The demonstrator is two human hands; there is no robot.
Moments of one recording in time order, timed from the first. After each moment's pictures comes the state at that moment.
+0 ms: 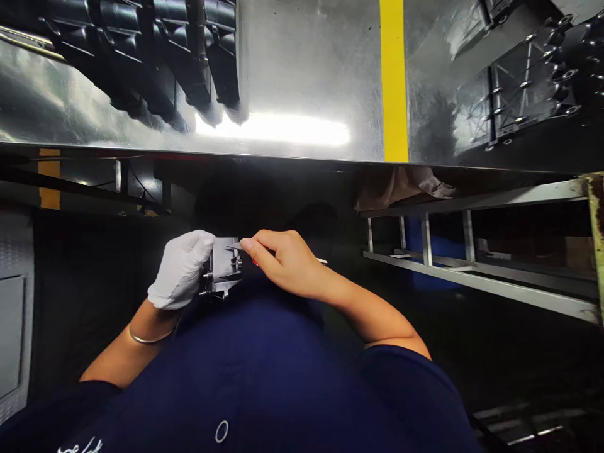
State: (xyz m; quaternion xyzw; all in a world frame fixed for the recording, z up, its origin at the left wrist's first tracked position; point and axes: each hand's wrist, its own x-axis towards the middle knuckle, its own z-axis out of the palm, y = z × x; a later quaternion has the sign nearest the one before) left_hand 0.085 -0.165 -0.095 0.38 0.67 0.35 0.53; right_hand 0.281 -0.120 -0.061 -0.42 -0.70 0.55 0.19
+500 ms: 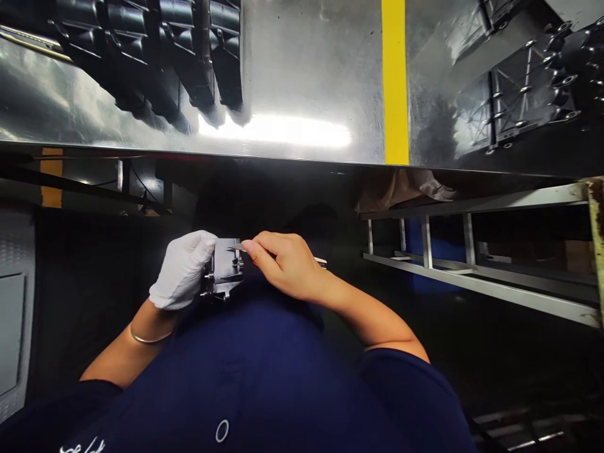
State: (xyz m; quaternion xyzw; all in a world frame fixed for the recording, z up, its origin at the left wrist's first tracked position) left_hand 0.087 -0.167 -0.095 0.35 0.65 0.38 0.56; right_hand 0.282 -0.125 -0.070 -0.40 -0.76 0.47 0.22
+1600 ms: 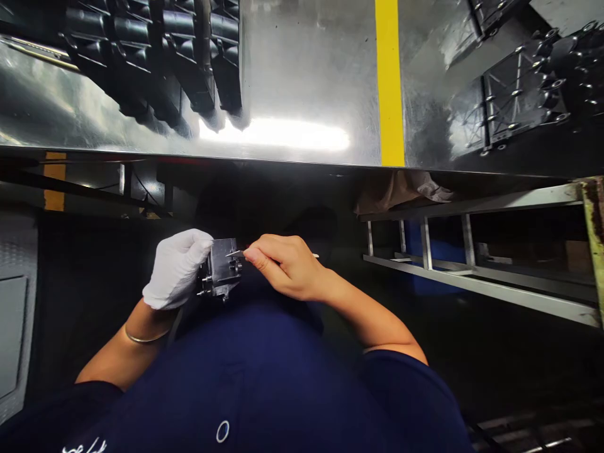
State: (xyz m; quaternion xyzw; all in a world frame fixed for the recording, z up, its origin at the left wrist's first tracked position) left_hand 0.086 -0.159 -0.082 0.40 0.66 0.41 0.49; right_hand 0.292 -0.122 -0.071 -0.29 -0.79 0.46 0.29
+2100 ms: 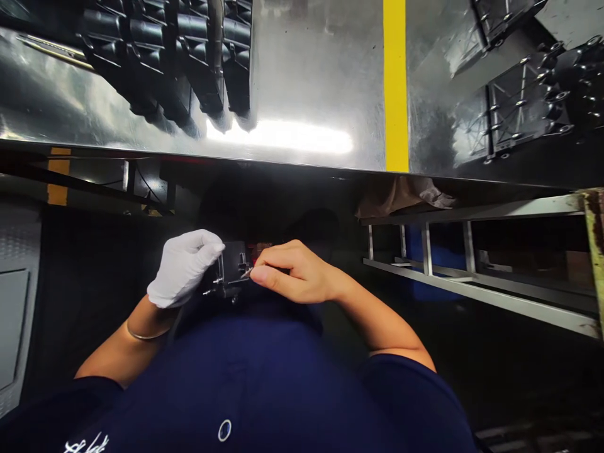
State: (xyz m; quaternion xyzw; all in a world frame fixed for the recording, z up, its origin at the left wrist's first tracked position) left_hand 0.087 -0.161 -0.078 0.41 0.64 0.40 0.51; right_hand 0.300 -0.111 -0.065 -0.20 -0.79 0.54 0.21
